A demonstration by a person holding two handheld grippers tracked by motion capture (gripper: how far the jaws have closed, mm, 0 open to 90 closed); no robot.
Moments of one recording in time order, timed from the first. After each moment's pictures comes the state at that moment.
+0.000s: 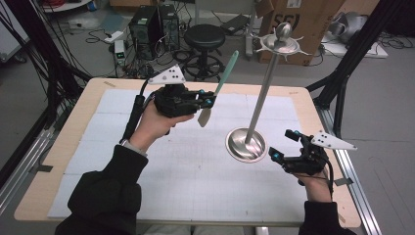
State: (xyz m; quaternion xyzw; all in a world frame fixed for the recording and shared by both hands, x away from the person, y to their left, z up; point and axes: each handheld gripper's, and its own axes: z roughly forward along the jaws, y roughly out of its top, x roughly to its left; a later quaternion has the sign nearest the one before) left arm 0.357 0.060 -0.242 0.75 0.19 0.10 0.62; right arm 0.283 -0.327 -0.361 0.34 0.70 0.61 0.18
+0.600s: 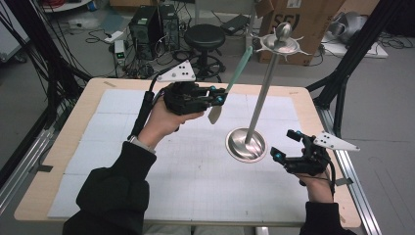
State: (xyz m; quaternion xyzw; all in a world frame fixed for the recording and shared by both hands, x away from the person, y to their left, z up) left arm 0.358 0.042 -0.234 0.75 0.16 0.10 0.63; right arm 0.281 -0.331 -0.361 0.34 0.69 0.61 0.18
